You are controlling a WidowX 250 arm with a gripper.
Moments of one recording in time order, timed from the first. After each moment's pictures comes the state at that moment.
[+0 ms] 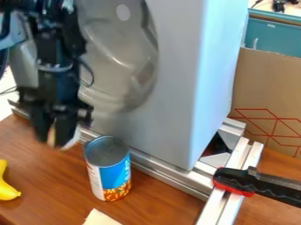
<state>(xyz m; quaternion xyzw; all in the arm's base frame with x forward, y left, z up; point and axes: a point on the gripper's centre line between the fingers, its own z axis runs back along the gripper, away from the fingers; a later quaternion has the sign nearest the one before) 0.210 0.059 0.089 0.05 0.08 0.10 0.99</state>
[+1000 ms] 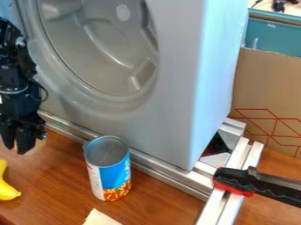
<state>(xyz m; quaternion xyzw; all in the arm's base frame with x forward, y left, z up) 0.226 0.159 0.026 0.05 0.06 0.04 1.00</state>
